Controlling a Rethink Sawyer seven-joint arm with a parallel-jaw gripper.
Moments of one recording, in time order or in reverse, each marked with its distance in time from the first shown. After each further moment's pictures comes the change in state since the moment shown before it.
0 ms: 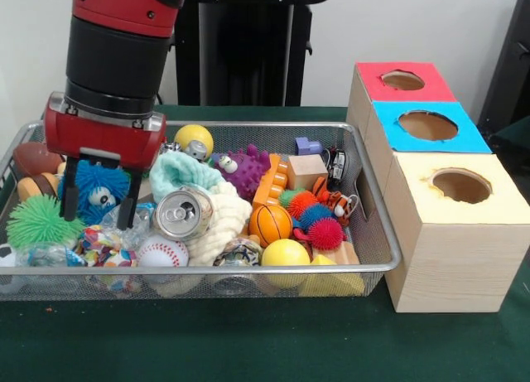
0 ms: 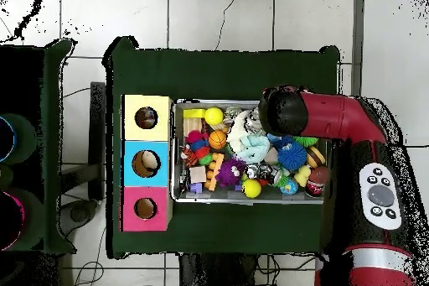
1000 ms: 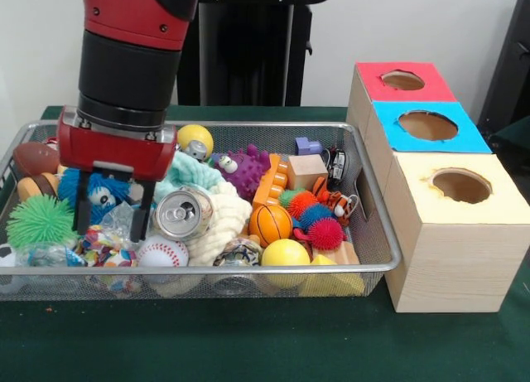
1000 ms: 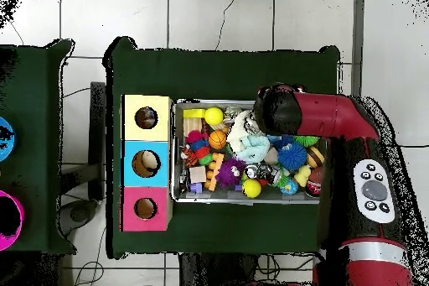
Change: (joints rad) arm -0.004 0.020 0.033 0.000 -0.022 -0.026 0.000
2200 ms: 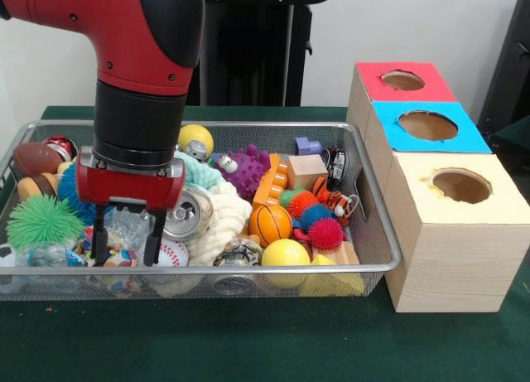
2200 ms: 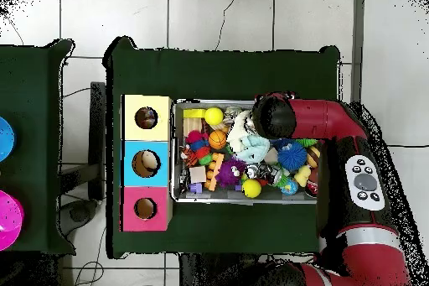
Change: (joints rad) arm -0.023 0.067 0.029 0.000 -0.055 -0.034 0.000
